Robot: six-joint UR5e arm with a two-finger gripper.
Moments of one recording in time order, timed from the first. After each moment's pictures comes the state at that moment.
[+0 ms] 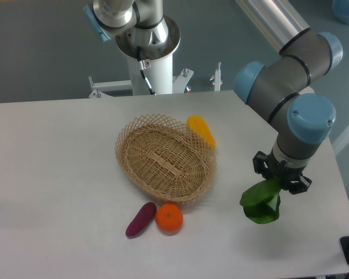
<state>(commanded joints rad) 2.62 -2.13 -1.26 -1.26 1.59 1.29</state>
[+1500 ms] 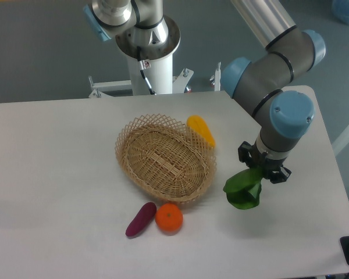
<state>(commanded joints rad) 2.65 -2.07 -1.48 -1.17 1.59 1.41</state>
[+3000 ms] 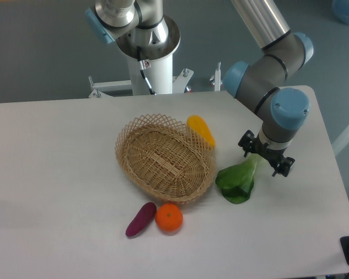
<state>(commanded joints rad) 2.71 -2.06 -1.57 -1.04 1.59 1.43</state>
